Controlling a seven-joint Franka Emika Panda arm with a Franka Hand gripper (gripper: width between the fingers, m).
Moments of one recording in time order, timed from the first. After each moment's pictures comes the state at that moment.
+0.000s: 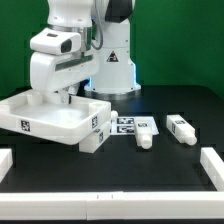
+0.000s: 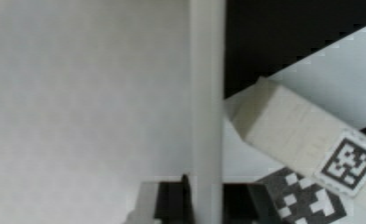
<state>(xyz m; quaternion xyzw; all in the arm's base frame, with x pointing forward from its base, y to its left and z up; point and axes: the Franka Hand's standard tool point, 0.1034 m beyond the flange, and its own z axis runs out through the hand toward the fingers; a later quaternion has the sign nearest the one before) 0.363 -0.119 0.073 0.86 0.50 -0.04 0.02</state>
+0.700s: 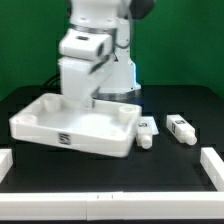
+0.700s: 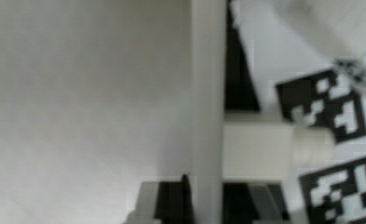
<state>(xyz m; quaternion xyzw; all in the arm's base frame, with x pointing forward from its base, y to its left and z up) 0.423 -0.039 0.071 0.79 0.60 -0.06 0.02</state>
